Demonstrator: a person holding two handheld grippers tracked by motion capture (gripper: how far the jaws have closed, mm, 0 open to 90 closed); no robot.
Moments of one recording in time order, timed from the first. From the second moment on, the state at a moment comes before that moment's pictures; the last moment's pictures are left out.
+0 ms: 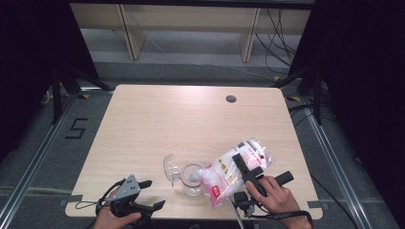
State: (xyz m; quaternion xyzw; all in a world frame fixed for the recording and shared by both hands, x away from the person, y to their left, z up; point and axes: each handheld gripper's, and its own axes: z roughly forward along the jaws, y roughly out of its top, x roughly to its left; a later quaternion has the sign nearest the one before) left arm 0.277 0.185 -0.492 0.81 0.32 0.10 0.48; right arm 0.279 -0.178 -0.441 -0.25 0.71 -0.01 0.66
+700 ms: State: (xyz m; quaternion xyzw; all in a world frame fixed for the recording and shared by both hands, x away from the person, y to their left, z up) left arm 0.277 0.185 -0.492 0.81 0.32 0.10 0.48; right arm 0.279 -0.181 -0.437 -0.24 0.71 -0.01 0.66
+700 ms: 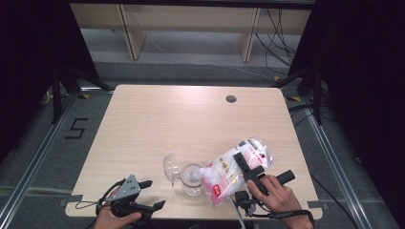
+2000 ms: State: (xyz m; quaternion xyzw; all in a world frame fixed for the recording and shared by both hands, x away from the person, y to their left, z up) left arm 0.276 0.184 -0.492 0.81 0.32 0.10 0.48; right arm 0.275 -0.177 -0.435 -0.26 0.71 0.01 0.66
